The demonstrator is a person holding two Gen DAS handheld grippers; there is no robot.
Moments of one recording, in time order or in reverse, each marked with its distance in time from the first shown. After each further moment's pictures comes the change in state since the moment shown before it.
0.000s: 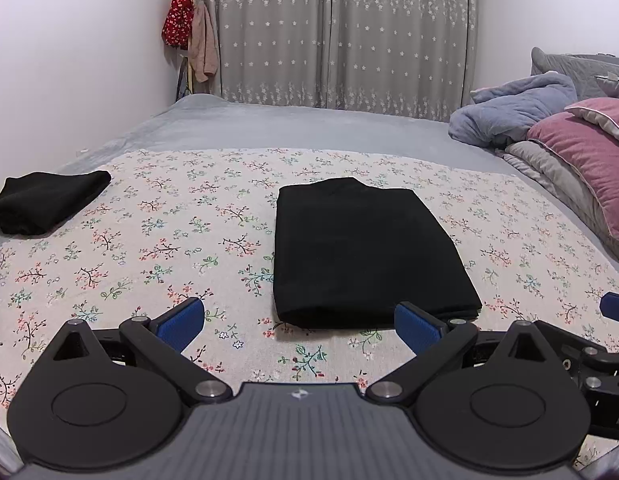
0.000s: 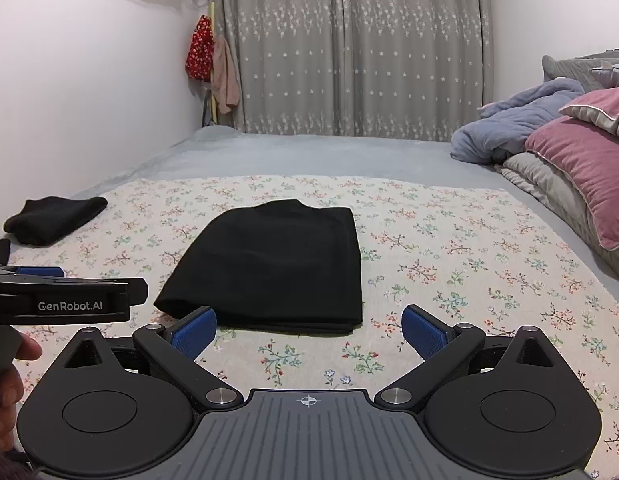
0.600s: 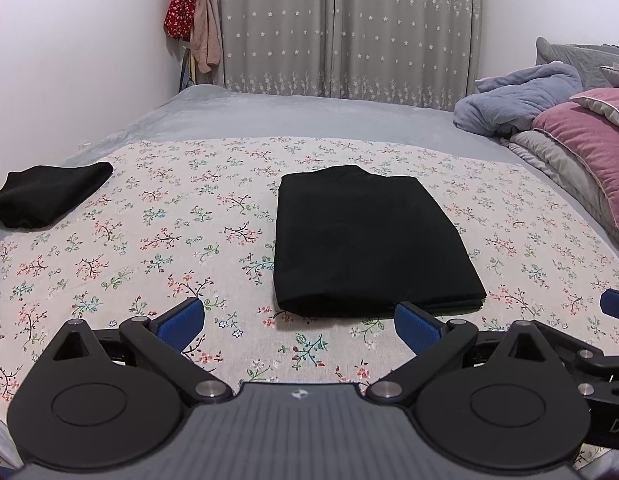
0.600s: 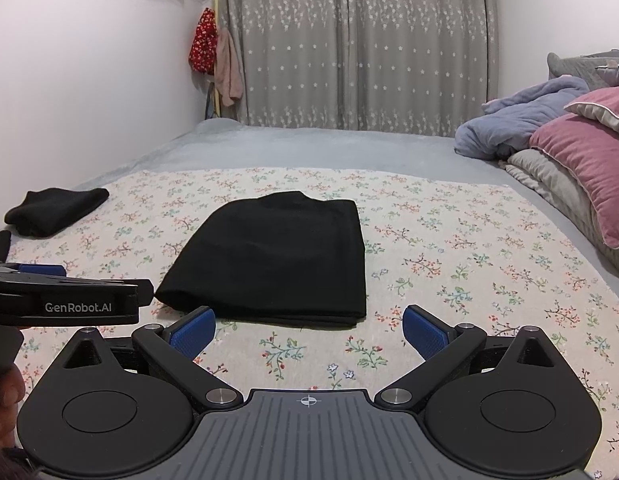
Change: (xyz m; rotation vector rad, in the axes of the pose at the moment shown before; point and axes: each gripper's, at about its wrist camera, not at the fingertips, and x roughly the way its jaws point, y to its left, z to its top) left arm 0.004 -0.004 -0.001 0.004 0.034 0.021; right arm 0.004 0.000 -0.001 -0.011 0.020 0.009
